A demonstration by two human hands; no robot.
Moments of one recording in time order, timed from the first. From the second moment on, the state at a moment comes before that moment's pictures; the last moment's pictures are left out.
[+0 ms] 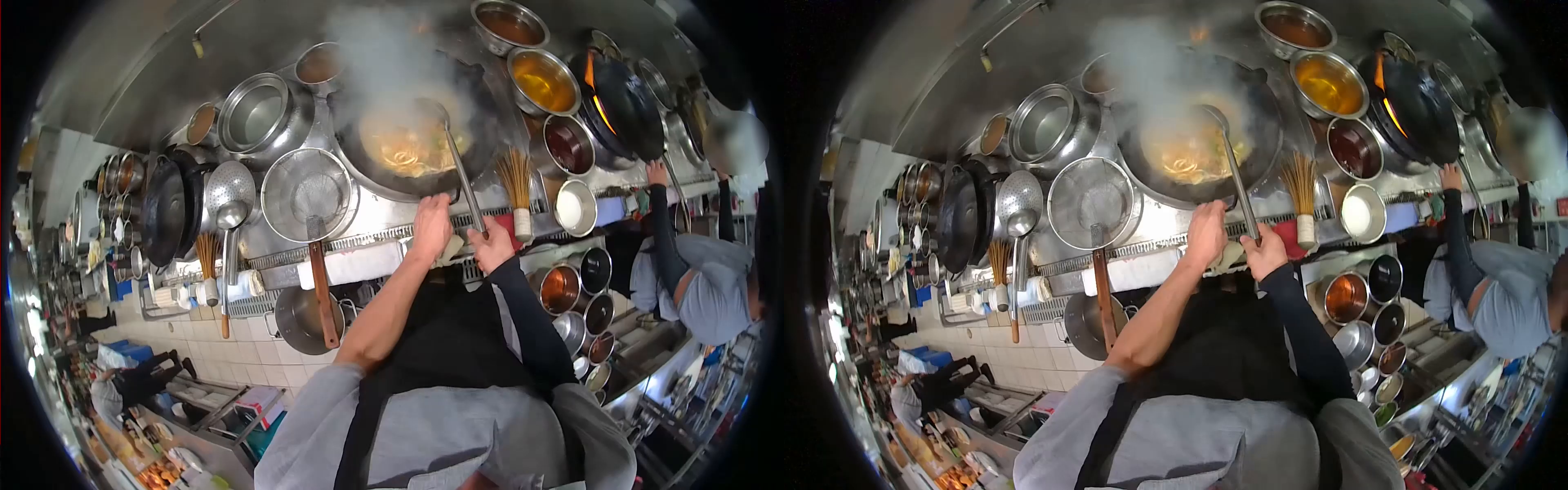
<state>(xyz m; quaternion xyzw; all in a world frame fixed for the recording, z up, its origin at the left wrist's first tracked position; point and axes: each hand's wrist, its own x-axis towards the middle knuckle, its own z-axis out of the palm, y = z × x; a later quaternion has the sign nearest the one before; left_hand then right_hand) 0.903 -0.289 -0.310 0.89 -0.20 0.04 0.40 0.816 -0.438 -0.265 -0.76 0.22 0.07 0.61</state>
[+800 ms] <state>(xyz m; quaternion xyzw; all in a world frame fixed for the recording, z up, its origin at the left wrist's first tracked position) 0.848 -0.534 -0.362 0.68 -0.13 -0.37 0.63 0.558 -0.533 -0.289 -0.76 0.44 -0.15 0.45</state>
